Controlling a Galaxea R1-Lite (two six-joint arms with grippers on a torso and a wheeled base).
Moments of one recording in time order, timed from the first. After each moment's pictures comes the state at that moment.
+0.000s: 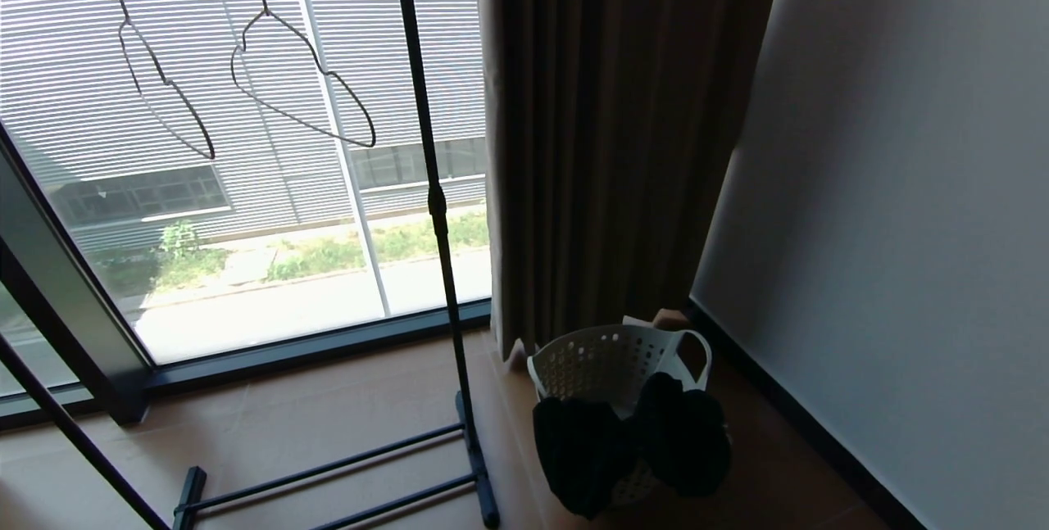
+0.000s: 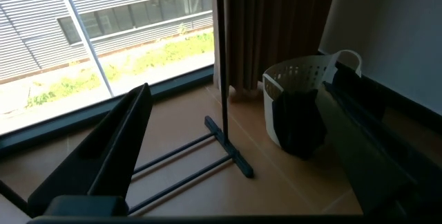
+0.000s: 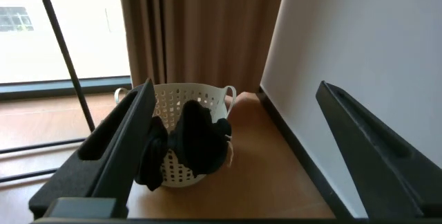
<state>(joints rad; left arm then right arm) 0.00 0.00 0.00 0.04 -0.21 0.06 0.01 0.00 0.00 -0.02 0.02 -0.04</state>
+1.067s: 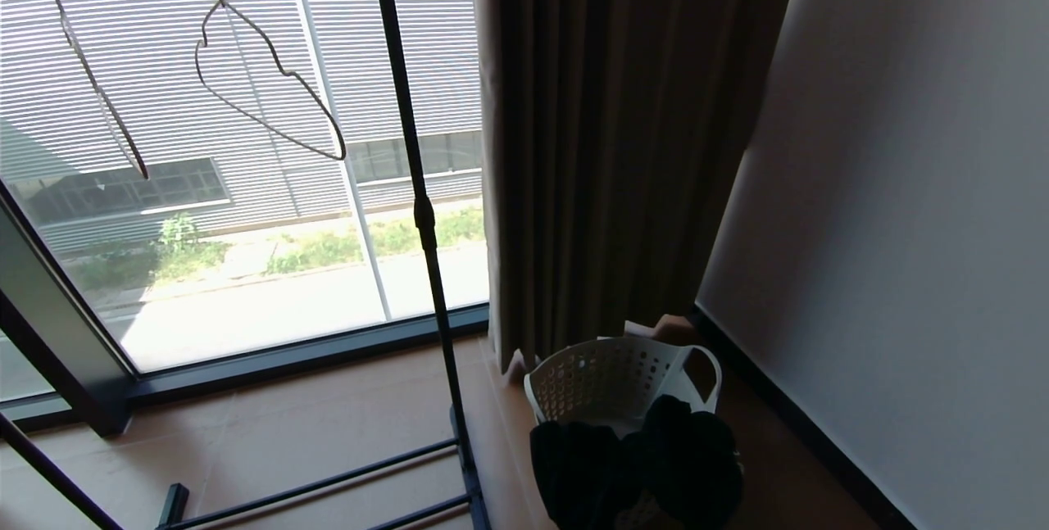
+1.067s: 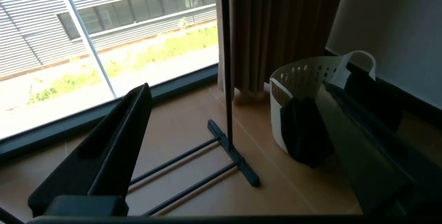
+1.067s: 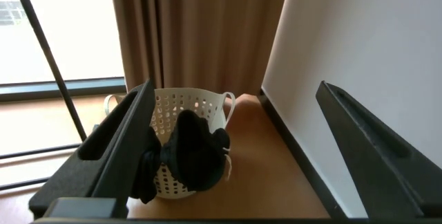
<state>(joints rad) 0.00 0.00 0.00 0.04 -0.20 0.08 0.01 0.00 0.00 -0.02 0.02 -0.04</state>
